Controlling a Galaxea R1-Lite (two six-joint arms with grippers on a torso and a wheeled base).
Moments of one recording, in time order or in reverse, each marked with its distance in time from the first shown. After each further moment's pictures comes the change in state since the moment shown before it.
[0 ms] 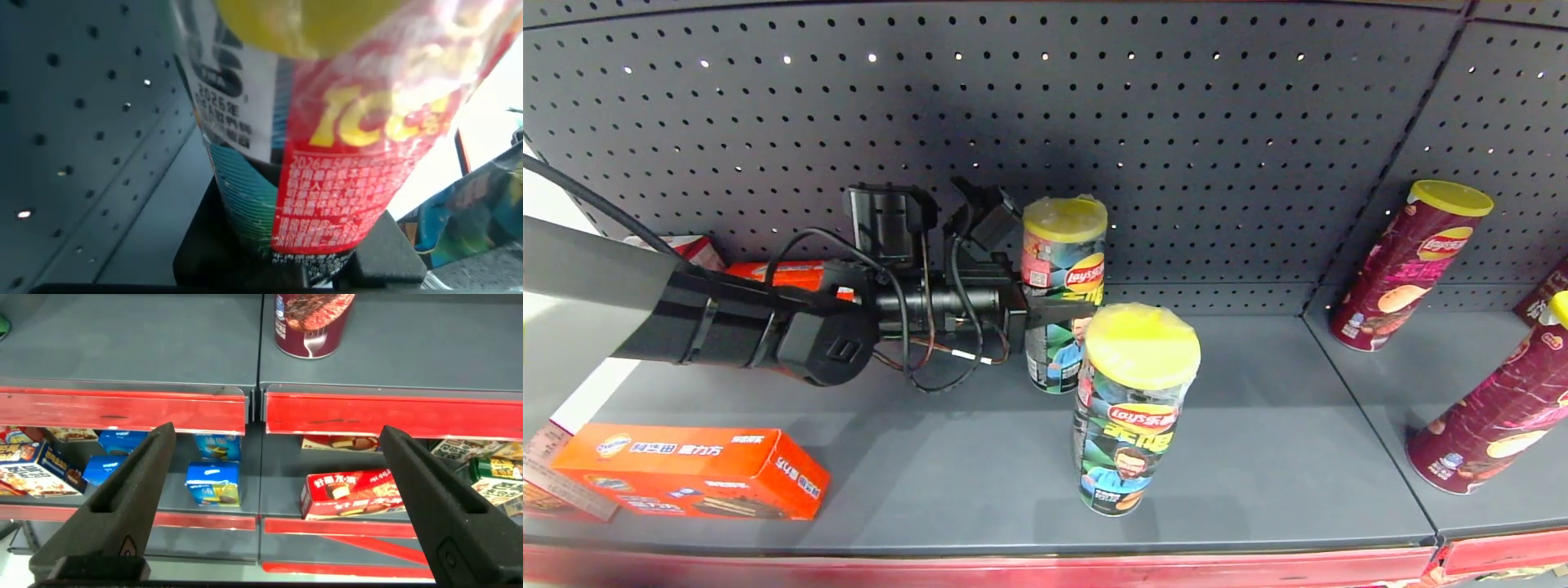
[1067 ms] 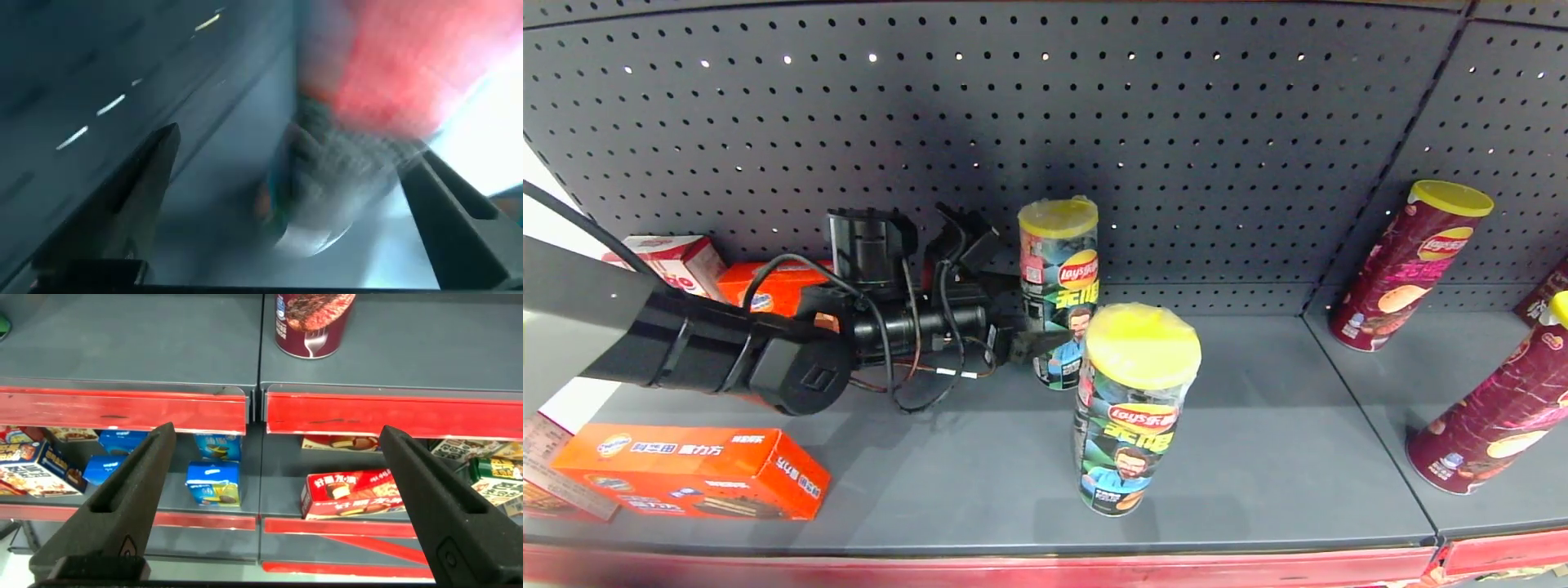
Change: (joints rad) left arm 0.024 -0.048 0.157 -0.064 0.282 0.061; right arm 0.000 0.001 0.000 0.000 0.000 0.000
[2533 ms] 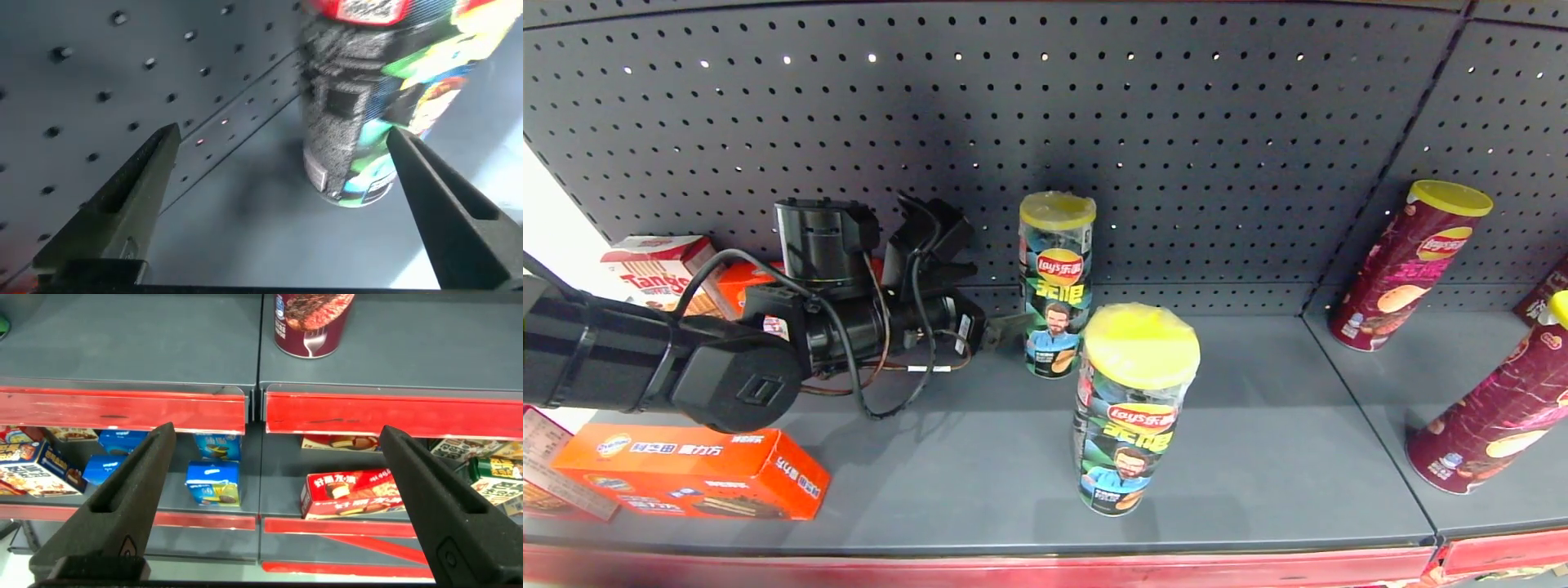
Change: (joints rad) left arm 0.017 -0.111 0.092 0.006 0.276 0.008; right arm 0.000 0.000 0.000 0.000 0.000 0.000
